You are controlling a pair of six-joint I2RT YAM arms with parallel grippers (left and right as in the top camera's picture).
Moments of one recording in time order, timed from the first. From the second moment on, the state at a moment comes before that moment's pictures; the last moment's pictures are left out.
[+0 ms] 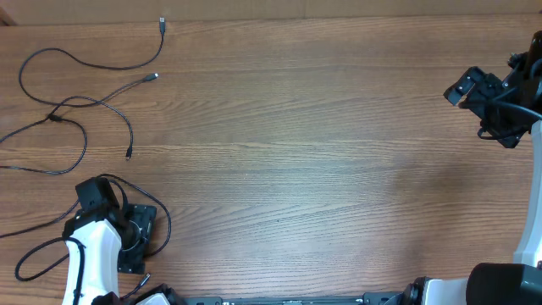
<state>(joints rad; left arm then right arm) 0.48 1.25 0.55 -0.80 0.00 -0.99 -0.29 1.56 1.69 -1.29 -0.16 0.38</state>
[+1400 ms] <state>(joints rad) 0.48 1.24 0.45 -0.43 -0.06 -0.47 -0.29 1.56 1.69 -1.29 -0.16 0.38</state>
